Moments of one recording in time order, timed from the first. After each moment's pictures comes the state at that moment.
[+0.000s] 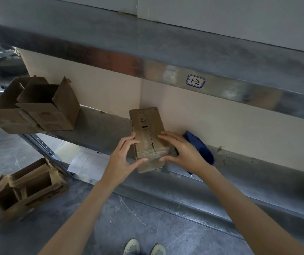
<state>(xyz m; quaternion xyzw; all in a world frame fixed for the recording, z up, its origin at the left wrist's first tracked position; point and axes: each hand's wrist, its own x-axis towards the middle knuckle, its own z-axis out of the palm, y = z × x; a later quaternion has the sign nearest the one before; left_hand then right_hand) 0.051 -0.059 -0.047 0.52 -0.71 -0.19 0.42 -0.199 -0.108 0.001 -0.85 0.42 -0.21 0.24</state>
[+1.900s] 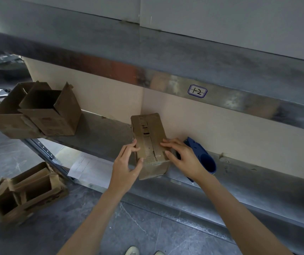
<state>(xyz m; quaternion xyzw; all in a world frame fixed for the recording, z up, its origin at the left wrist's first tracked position) 0.032 -0.054 -0.044 0.57 -0.63 -0.23 0.47 -0.190 -0.105 0.008 -0.79 0.44 -0.29 0.30</state>
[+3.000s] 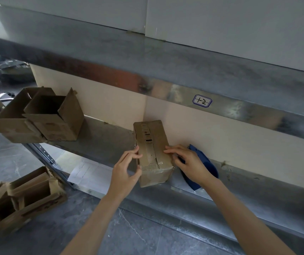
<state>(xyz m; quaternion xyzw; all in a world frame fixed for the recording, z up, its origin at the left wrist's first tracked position) 0.040 -0.057 -0.044 0.56 -0.62 -0.26 0.48 -0.197 -0.113 0.017 -0.79 0.43 -0.28 0.33</state>
